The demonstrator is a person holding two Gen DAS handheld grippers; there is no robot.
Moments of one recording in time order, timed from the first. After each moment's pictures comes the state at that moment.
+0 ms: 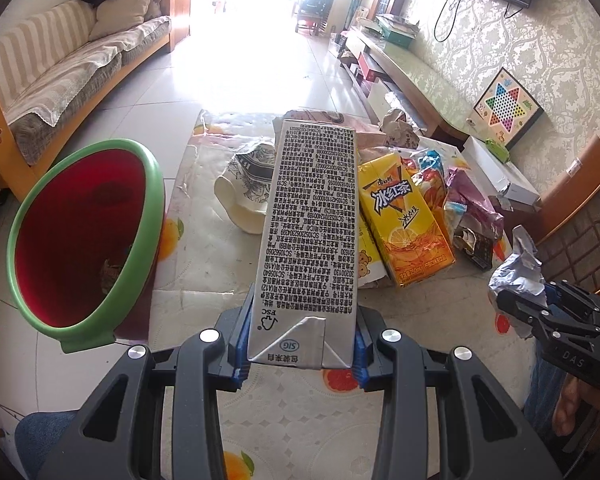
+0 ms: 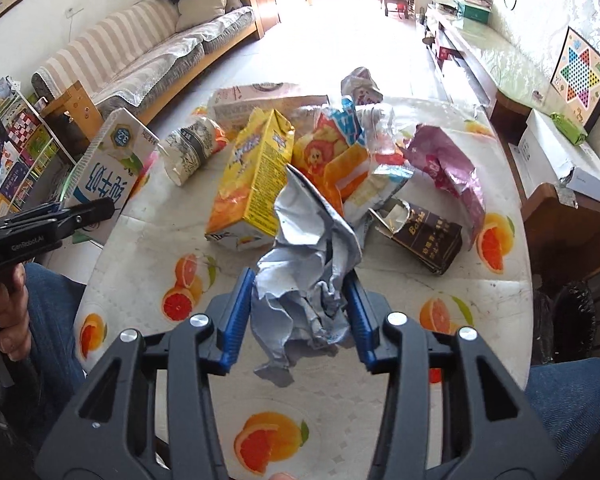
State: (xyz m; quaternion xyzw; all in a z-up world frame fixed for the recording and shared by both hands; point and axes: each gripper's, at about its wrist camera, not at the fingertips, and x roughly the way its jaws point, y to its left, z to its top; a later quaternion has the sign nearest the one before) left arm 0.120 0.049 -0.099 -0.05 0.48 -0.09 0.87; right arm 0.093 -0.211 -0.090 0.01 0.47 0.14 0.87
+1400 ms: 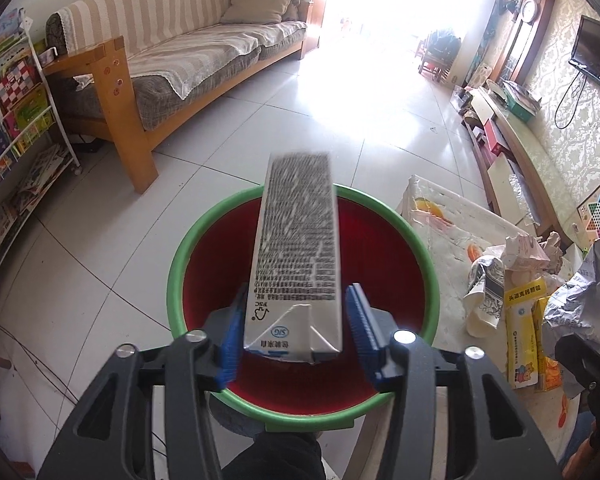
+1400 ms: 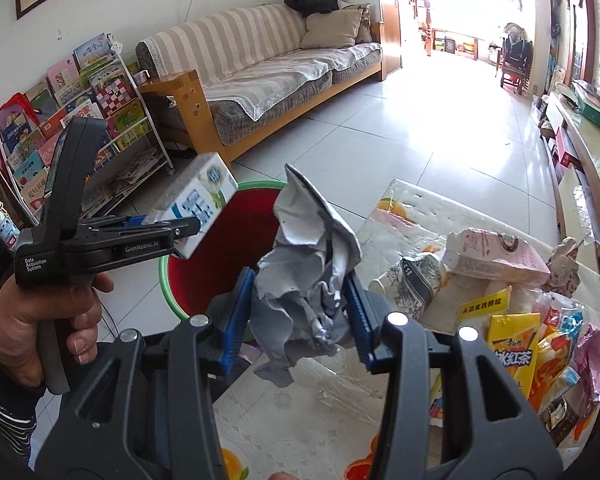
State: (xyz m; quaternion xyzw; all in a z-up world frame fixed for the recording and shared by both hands) left arm 0.168 0.254 -0.094 -0.12 0.45 0.10 0.88; right arm 0.161 0.026 -0.036 -0.05 0.39 0.31 0.86
